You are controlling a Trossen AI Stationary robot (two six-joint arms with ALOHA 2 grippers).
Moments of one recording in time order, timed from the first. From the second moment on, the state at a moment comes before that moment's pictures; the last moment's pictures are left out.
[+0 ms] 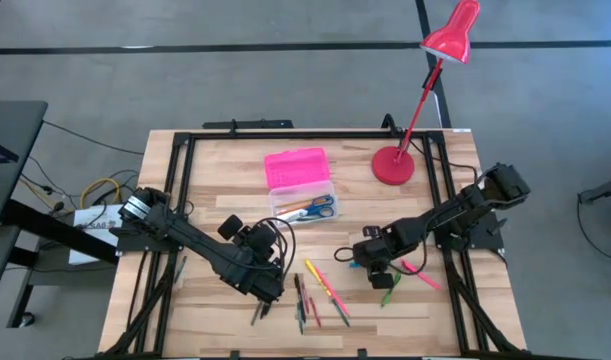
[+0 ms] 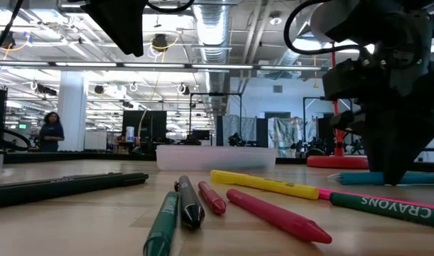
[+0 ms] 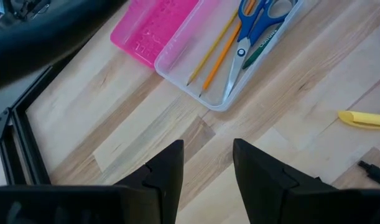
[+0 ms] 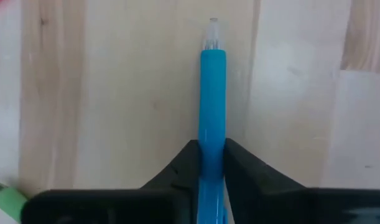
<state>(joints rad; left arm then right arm) -0.51 1.86 1.63 -1.53 -0.70 -1.35 0.34 1.60 0.75 -0.45 -0.04 0.21</state>
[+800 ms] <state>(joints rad) -0.57 1.85 1.63 -1.56 -0.85 -1.35 0.22 1.60 0.88 -0.55 -0.02 0.09</state>
